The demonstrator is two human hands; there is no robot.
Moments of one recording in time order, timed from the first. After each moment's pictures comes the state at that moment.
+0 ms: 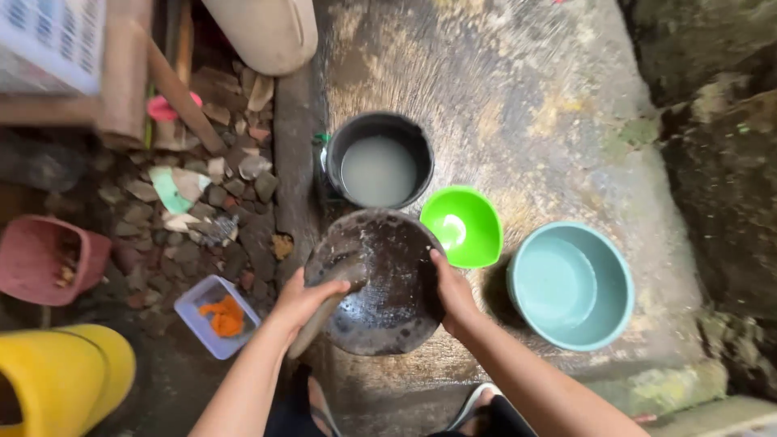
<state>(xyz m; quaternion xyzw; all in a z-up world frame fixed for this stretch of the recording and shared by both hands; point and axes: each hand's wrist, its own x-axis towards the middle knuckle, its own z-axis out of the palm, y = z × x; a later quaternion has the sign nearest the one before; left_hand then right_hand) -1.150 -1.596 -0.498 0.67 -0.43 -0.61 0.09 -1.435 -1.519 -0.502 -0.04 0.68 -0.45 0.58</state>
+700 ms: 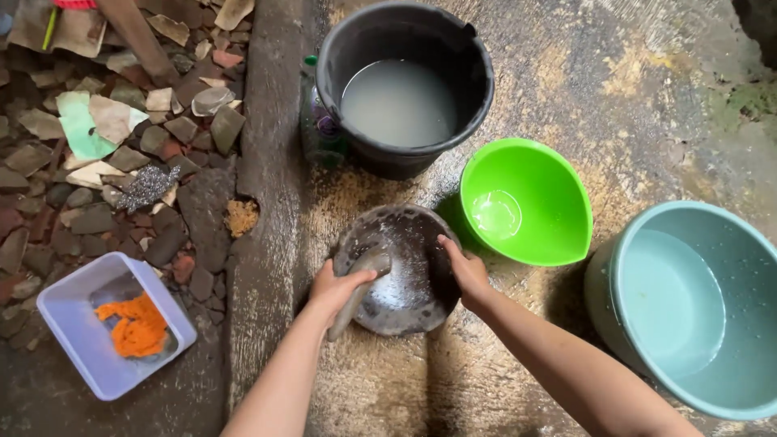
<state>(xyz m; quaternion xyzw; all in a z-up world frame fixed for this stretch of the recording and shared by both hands) -1.218 -1.602 -0.821 0.66 -0.37 -0.64 0.11 -1.488 -1.559 -0.875 -0.14 0.74 -0.40 0.53</state>
